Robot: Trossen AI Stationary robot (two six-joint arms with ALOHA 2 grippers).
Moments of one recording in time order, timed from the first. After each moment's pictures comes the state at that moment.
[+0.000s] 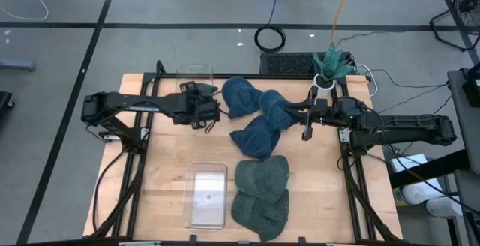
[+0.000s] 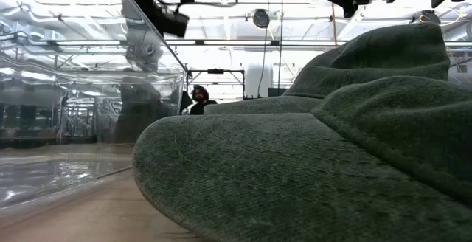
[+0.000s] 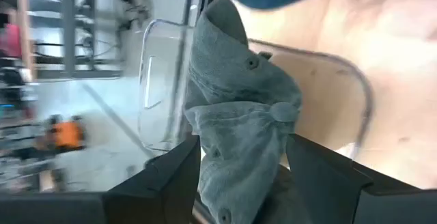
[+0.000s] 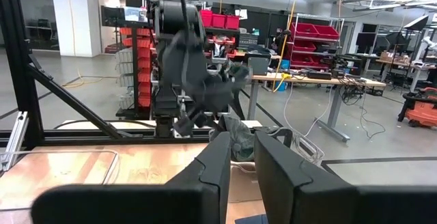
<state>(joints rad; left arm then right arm) 0.13 1.51 1.23 -1.11 -0.72 -0.04 -0.13 0.75 0.50 0.35 0.06 -0.06</state>
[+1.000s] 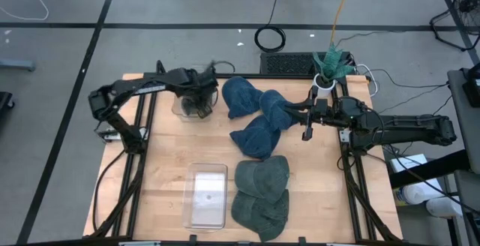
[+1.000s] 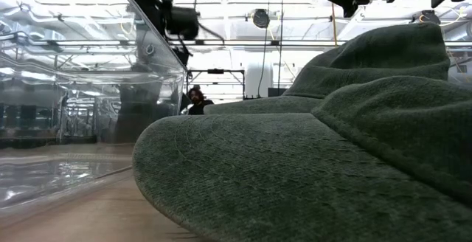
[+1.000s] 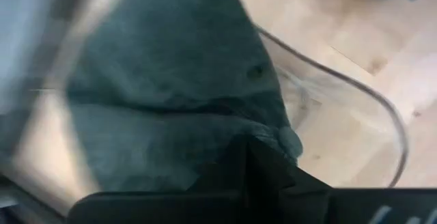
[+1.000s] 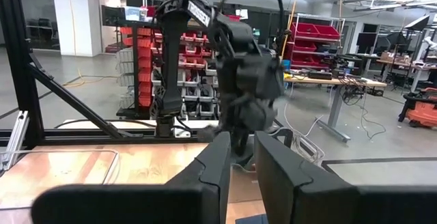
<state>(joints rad) 0.48 1.64 1.24 -1.04 -0.14 -0.09 -0.13 0.75 0.50 0.35 0.05 -0.07</state>
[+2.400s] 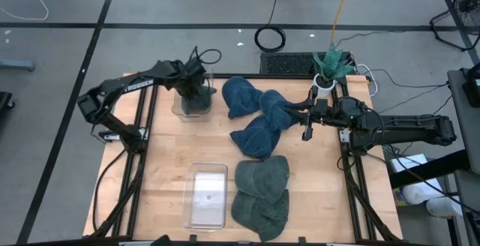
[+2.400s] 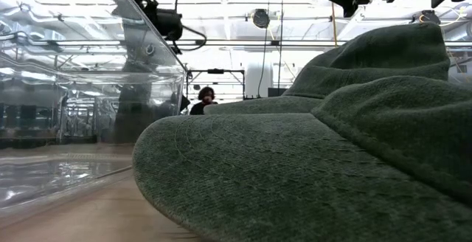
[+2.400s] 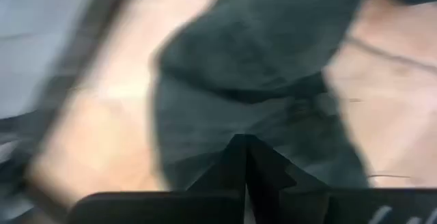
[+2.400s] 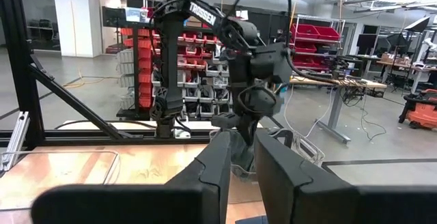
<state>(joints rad) 0.67 1.52 1.15 -0.93 -0.04 0.08 -0.13 0.75 0.50 0.35 0.05 -0.07</state>
